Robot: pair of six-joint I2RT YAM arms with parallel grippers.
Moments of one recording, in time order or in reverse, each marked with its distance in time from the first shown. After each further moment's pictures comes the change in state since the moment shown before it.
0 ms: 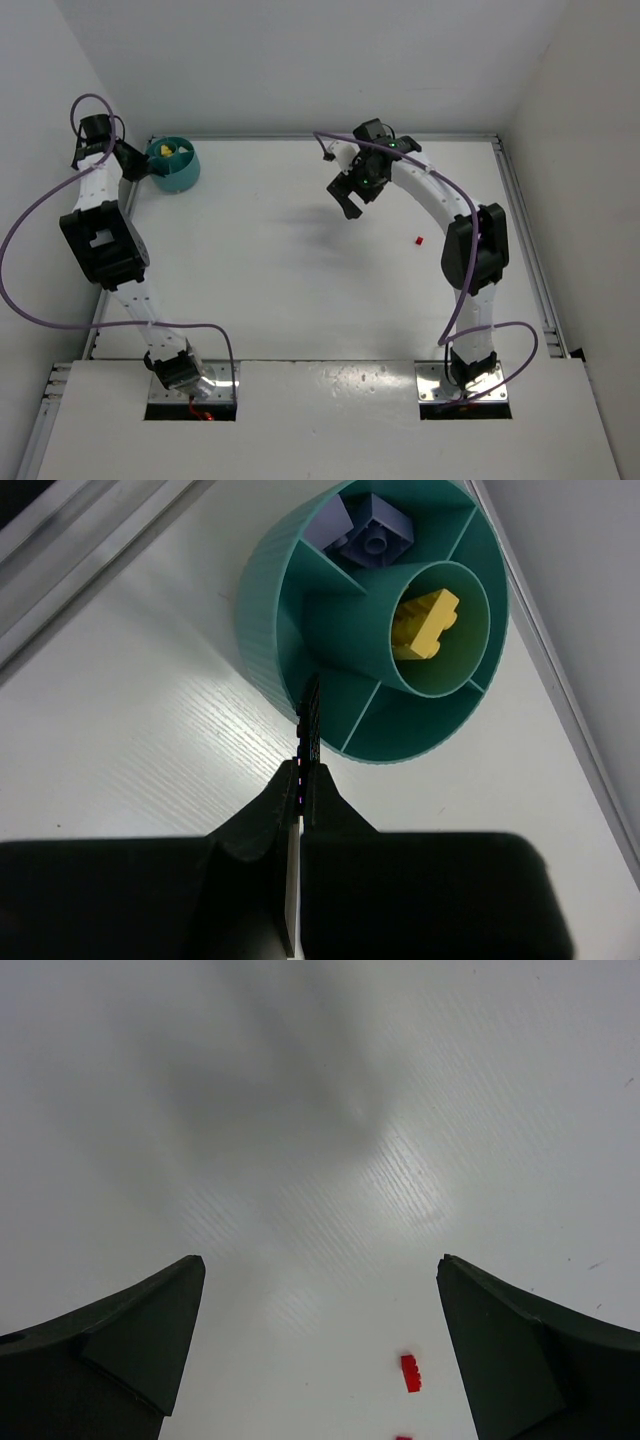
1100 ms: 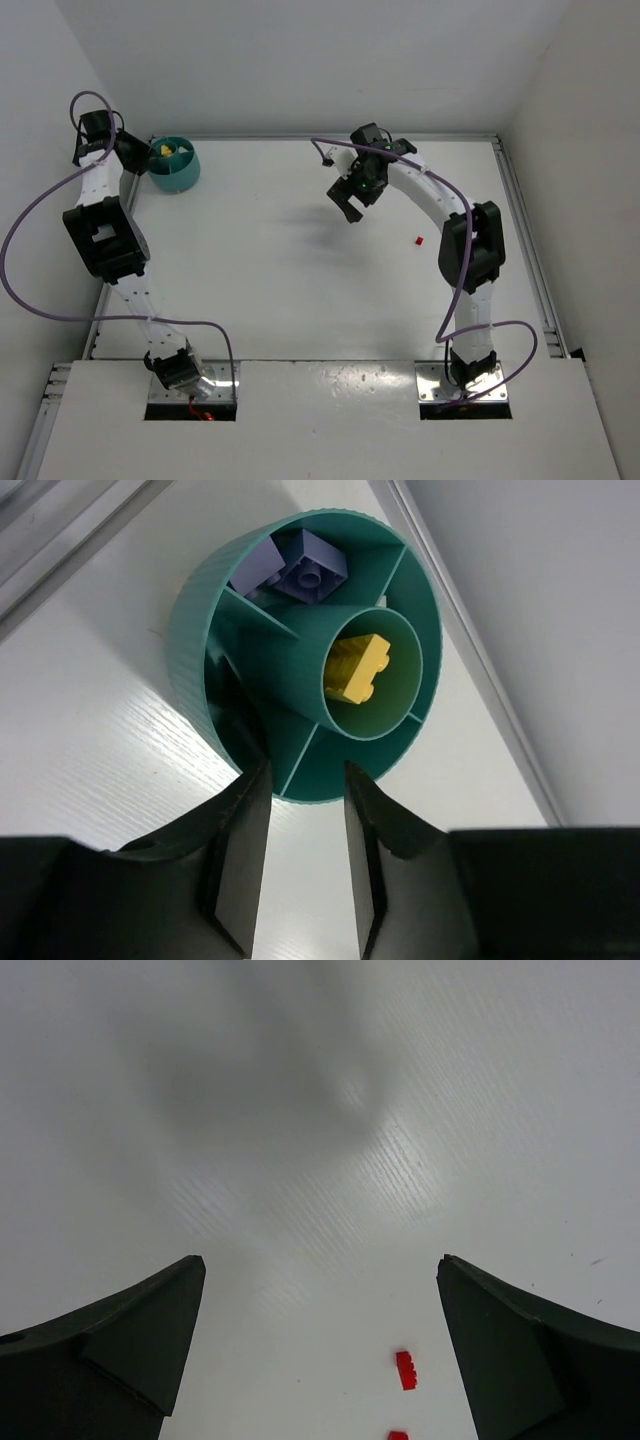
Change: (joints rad) left arm 0.000 0.087 0.090 0.053 0.085 -0.067; right arm 0.009 0.024 -0.013 -0.005 0.034 -0.019
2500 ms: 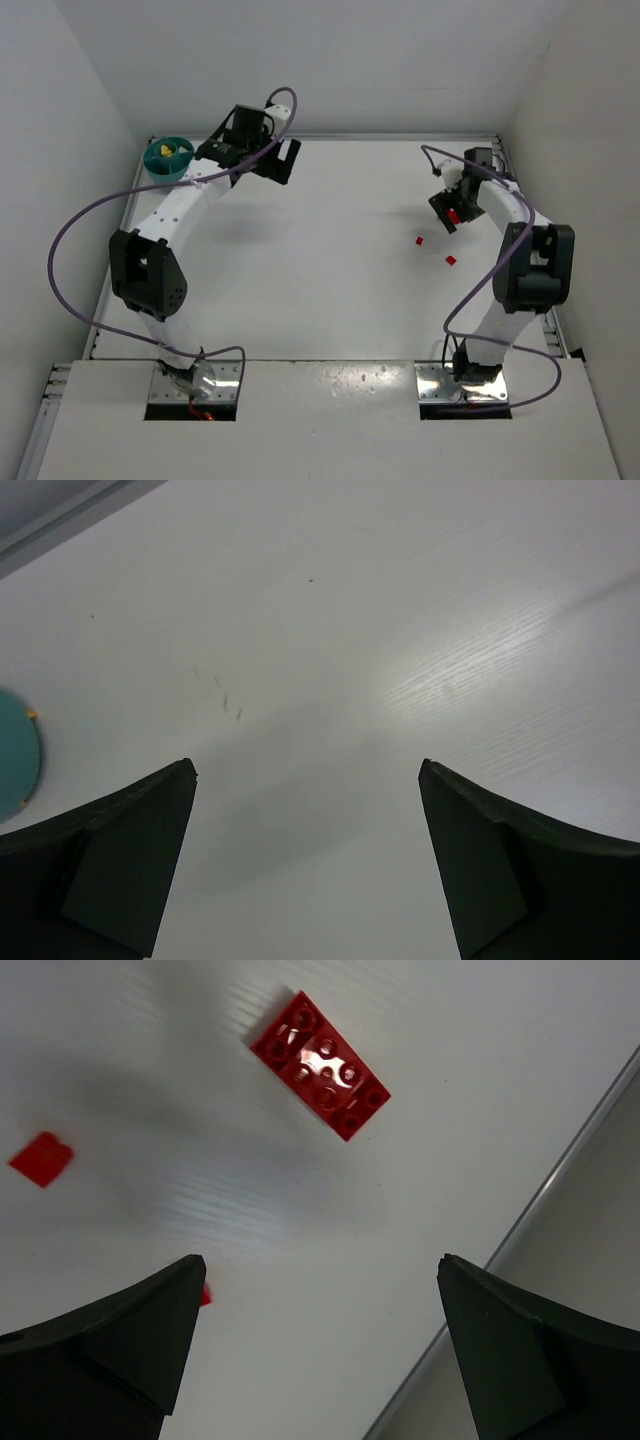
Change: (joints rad) left arm -0.790 -0.384 -0.257 -0.046 -0.207 0.829; right arm -0.486 -0.324 -0.585 0.314 0.240 -0.087
